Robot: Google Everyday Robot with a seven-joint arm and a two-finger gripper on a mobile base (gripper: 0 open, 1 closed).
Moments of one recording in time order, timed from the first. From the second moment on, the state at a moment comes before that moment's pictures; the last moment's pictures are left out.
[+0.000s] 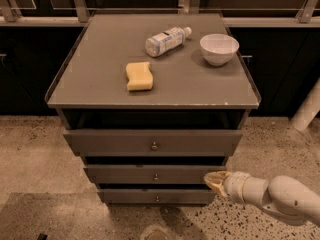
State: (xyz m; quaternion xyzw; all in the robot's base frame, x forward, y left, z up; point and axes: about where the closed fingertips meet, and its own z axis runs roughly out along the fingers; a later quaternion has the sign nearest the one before) arm 0.494 -0.203 0.517 -0.36 0.82 0.18 0.42
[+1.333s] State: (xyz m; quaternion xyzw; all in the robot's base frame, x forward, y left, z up) arm 0.557 -0.204 0.462 -0.33 0.81 0.18 0.44
